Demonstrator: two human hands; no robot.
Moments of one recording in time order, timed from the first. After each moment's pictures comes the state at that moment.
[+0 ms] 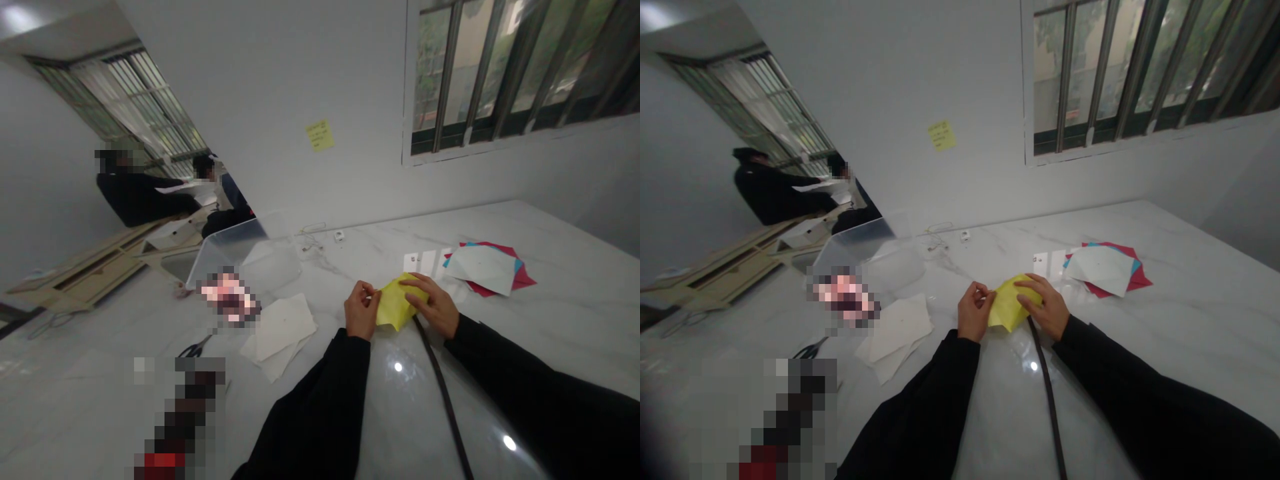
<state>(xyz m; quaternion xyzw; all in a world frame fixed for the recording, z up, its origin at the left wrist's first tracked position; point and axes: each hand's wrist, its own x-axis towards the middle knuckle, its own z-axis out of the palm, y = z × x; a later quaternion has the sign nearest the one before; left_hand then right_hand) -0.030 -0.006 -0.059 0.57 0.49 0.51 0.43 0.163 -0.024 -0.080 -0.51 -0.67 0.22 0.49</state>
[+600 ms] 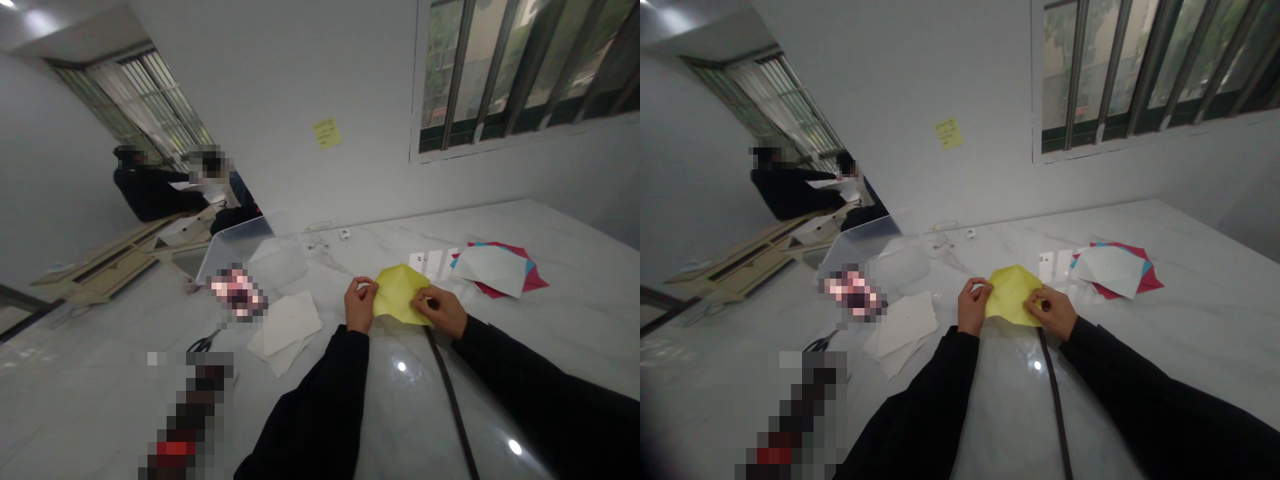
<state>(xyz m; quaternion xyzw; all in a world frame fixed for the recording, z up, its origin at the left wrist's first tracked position) -0.038 0.004 -0.057 0.47 0.46 0.55 0.51 0.168 -0.025 -0.083 -0.54 -0.69 0.27 0.41</state>
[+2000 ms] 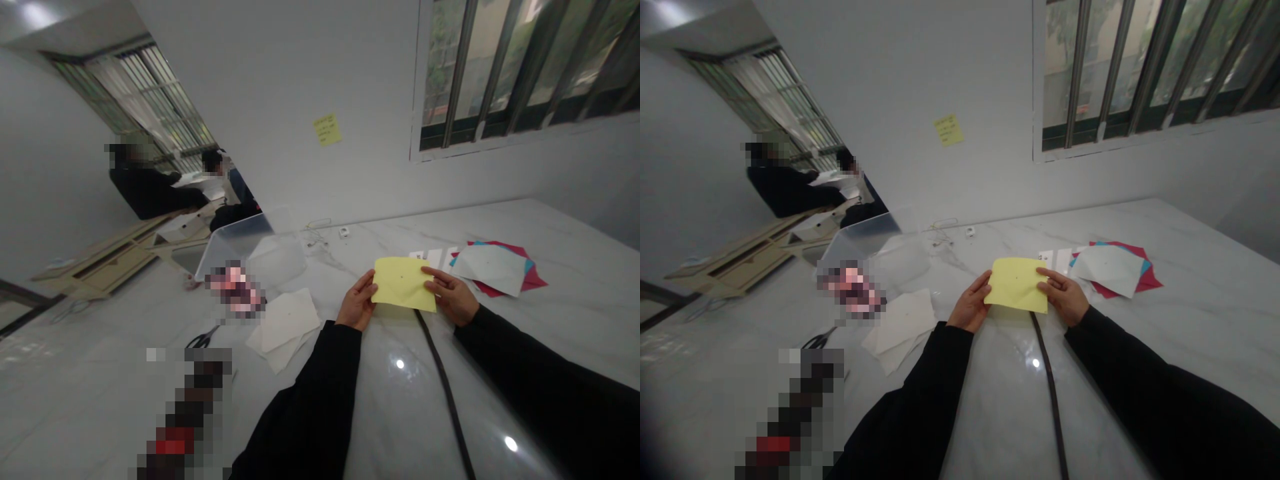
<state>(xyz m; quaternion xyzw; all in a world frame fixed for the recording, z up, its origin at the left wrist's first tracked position) -0.045 0.010 -0.057 0.31 0.33 0.52 0.72 0.185 -0.007 -0.089 -0.46 -0.42 0.53 0.58</state>
